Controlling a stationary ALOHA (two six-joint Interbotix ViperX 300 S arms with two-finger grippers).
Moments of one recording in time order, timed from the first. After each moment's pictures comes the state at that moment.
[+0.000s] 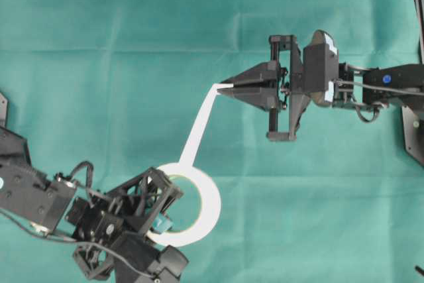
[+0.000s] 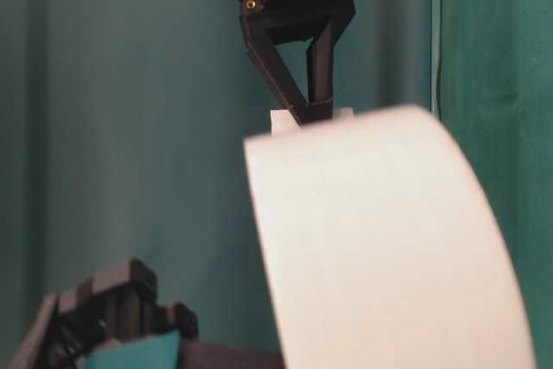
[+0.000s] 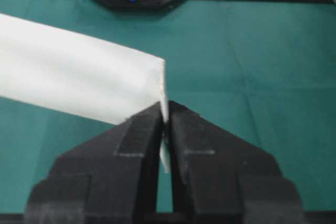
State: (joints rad) left arm -0.44 -0.02 0.25 0.00 0.76 0.38; right arm -0.07 -0.12 0.88 0.08 -0.59 0.04
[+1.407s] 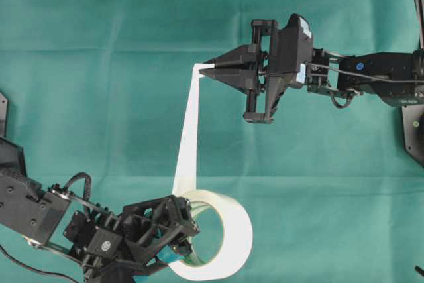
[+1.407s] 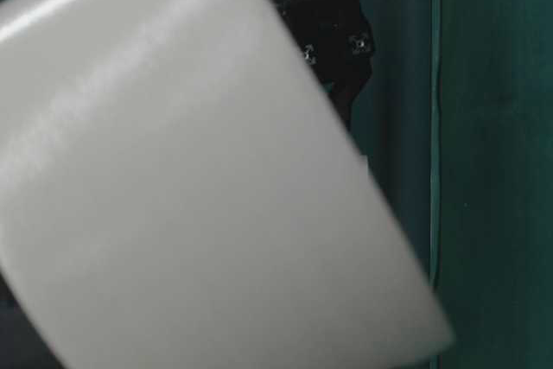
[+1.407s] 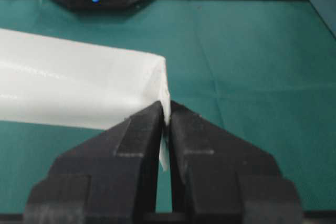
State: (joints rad) left arm -0.48 -0.02 0.22 0.00 0.60 0.70; right arm -0.15 0.01 0.80 0.06 -0.63 0.05
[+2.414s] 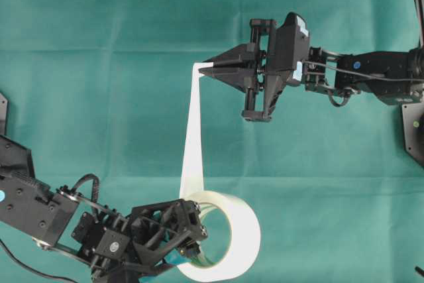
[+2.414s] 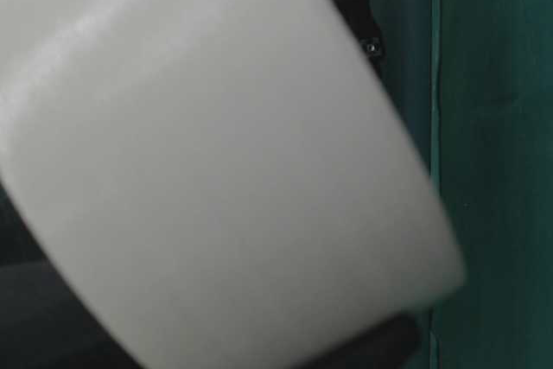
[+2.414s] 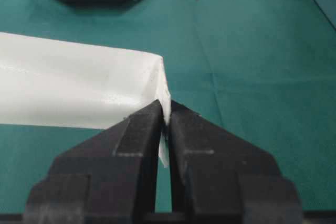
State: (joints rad) left arm -0.48 0.00 0.20 0.00 0.59 0.77; right arm -0.17 0.03 0.79 0.06 -0.63 0.05
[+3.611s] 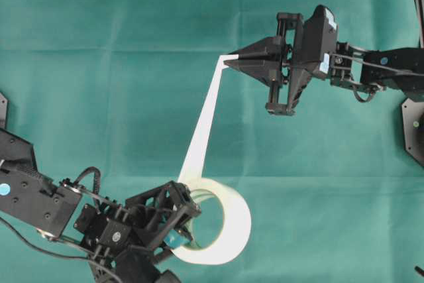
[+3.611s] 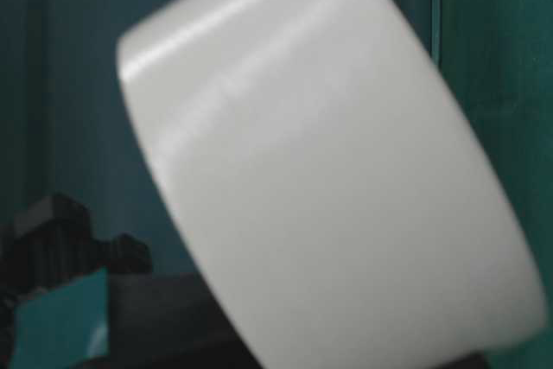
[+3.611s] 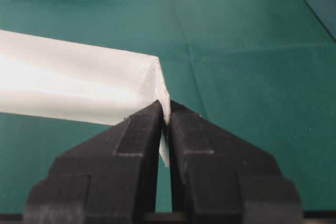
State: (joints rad) left arm -0.45 0.00 0.24 0.00 0.62 0.52; right arm -0.21 -0.08 0.92 0.06 -0.62 0.06
